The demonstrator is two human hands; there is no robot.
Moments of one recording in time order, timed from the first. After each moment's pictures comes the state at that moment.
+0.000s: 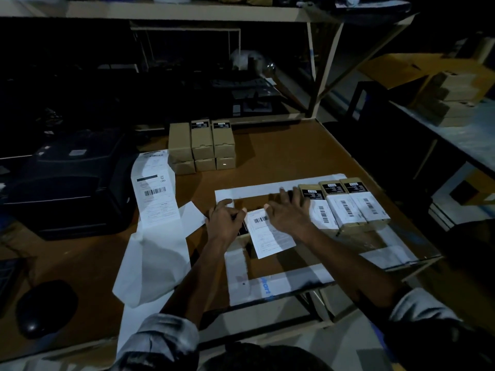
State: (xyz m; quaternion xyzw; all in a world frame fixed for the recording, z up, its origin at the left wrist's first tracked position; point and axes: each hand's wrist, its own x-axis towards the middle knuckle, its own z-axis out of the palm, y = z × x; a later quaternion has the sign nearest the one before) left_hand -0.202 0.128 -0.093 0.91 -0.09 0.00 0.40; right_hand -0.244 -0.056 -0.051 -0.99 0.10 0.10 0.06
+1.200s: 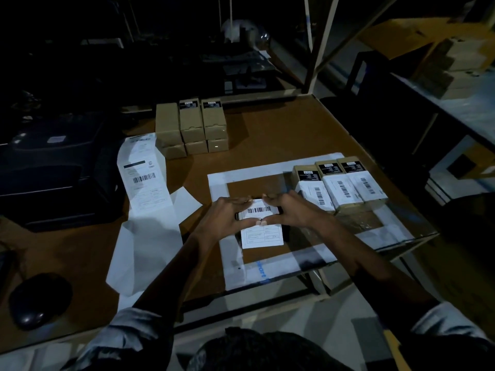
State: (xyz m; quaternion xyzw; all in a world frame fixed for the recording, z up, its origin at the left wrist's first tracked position) left_hand -0.217 0.142 -0.075 0.88 -0.39 -0.03 0.27; right_hand -0.275 -0.086 -0.049 -0.96 -0.06 0.13 0.26
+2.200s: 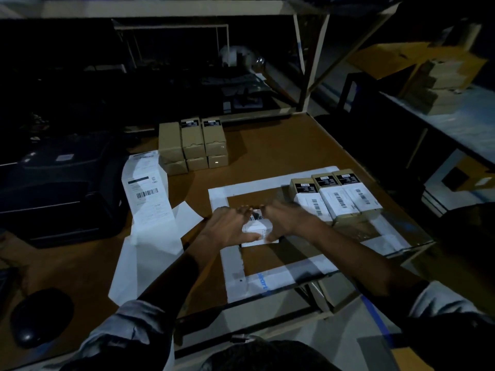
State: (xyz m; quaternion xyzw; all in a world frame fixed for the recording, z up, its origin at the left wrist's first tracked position) left_hand -0.220 0.125 -0.045 0.91 -0.41 0.00 -0.02; right_hand -0.266 -0.059 -0.029 -0.98 -0.06 0.16 0.07
